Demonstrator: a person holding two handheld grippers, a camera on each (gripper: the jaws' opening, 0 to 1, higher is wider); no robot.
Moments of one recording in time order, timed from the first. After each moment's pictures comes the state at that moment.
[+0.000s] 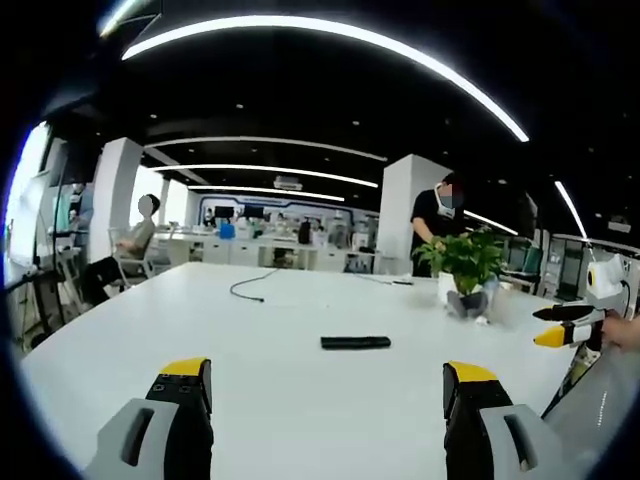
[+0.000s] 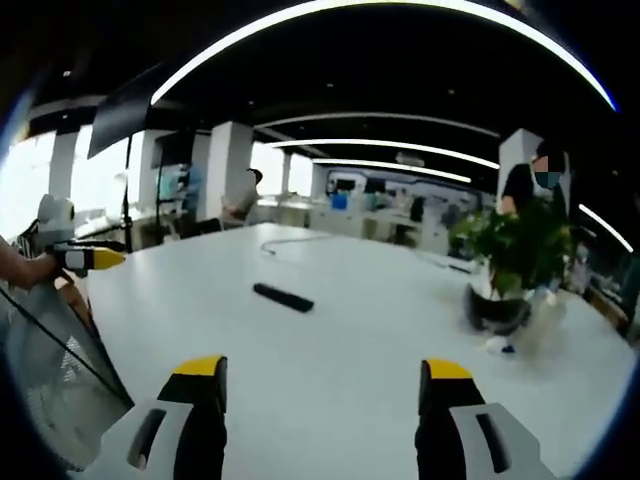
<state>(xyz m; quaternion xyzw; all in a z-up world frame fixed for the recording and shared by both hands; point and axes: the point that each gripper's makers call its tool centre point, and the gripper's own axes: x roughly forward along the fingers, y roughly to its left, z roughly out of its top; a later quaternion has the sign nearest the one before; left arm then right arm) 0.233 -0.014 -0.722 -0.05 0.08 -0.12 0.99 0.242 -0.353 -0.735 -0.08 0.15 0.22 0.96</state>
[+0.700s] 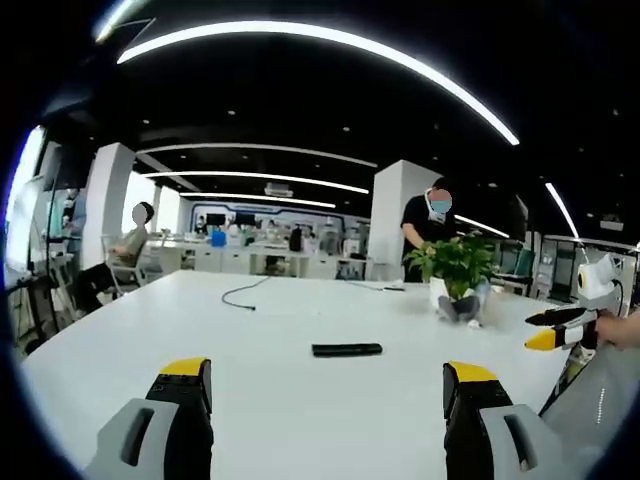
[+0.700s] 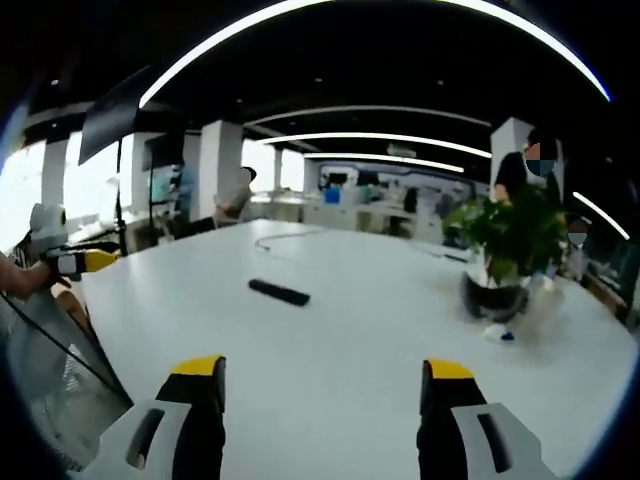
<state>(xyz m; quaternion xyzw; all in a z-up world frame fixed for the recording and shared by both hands) 0.231 -0.021 -0.713 -0.05 0.06 -0.14 0.99 0.241 -0.355 -0.742 -0.07 0.16 0.21 0.96</state>
